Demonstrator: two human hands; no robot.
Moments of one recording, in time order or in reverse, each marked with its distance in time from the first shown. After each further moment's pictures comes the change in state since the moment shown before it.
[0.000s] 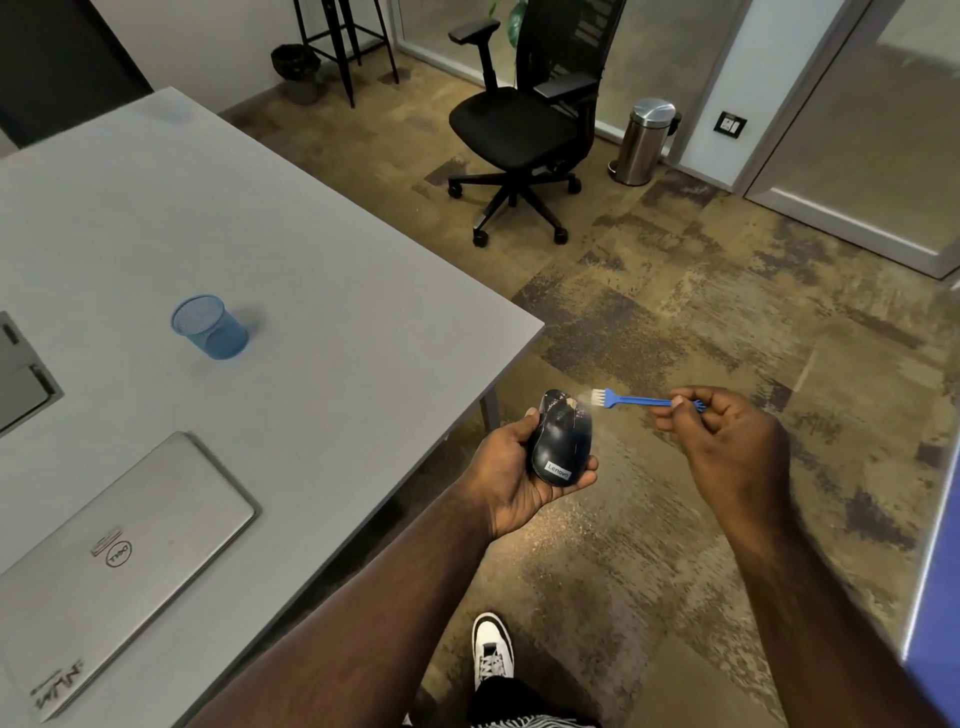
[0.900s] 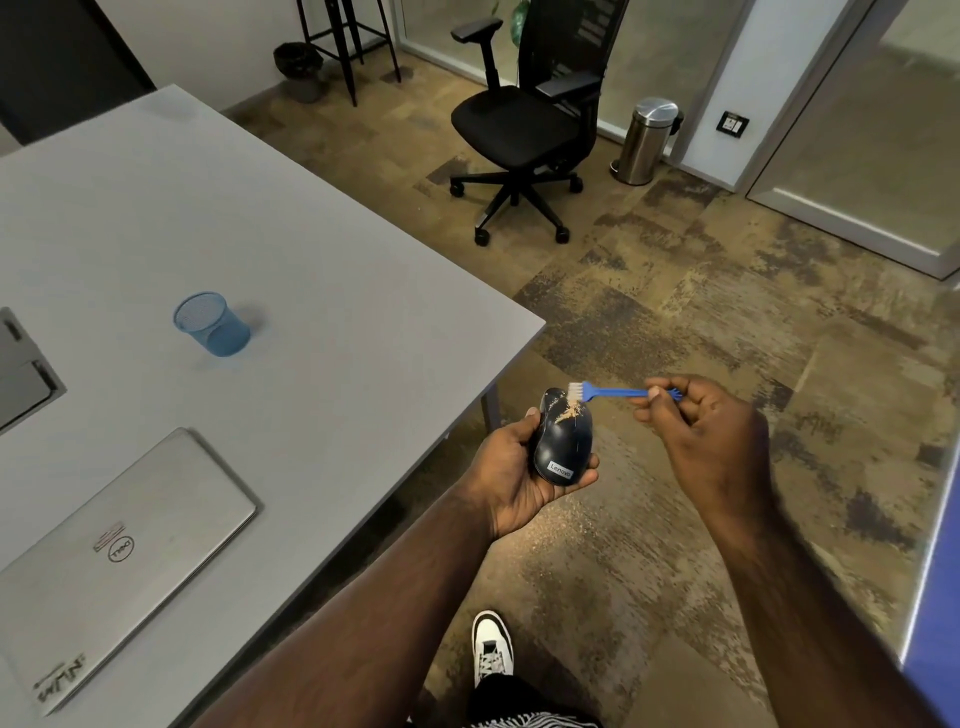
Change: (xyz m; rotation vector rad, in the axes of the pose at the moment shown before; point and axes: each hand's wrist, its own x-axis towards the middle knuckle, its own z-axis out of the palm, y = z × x) left_hand -0.004 -0.003 0.002 0.001 0.029 0.028; right_hand -0.003 -0.008 0.010 0.002 -0.071 -0.132
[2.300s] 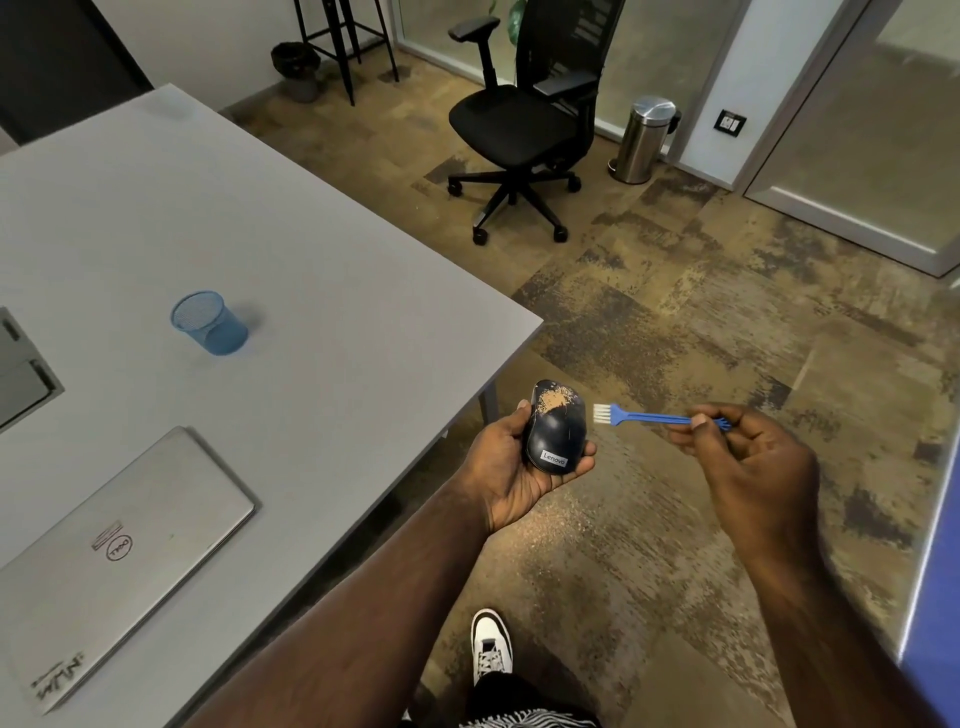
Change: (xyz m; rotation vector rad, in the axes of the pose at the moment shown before) left_hand 0.005 0.001 -0.004 -0.137 -0.086 0.007; right_hand -0.030 -0.002 -0.031 0.147 0.113 0.103
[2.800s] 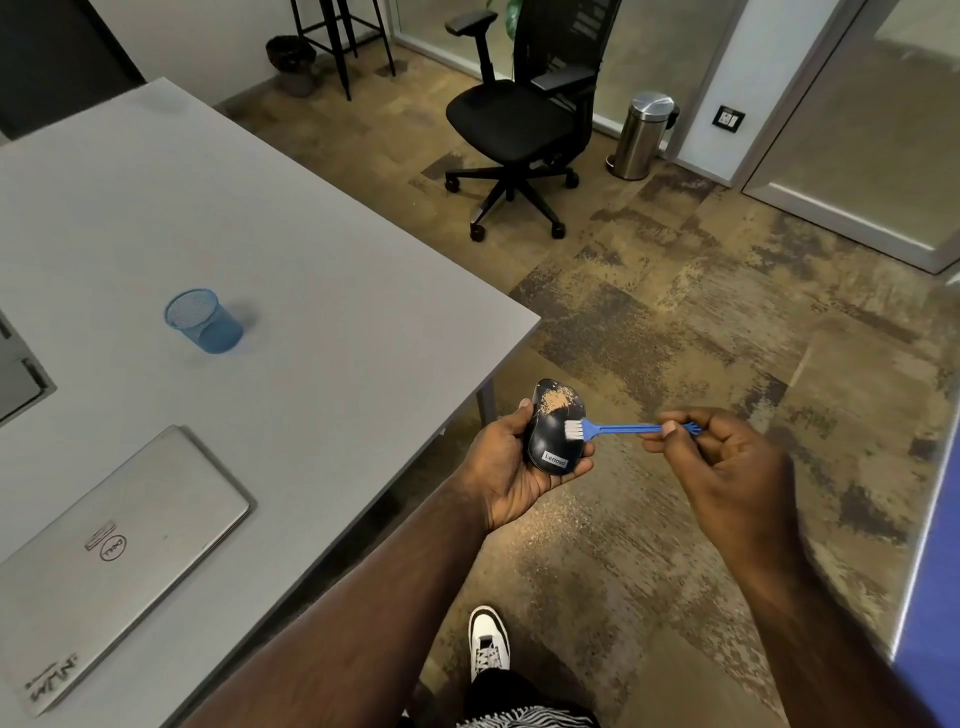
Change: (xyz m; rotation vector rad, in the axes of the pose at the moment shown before) left_hand 0.007 -0.001 -0.003 0.055 0.004 -0.020; right_hand -0.005 -0.003 0.007 -0.045 -0.077 -0.075
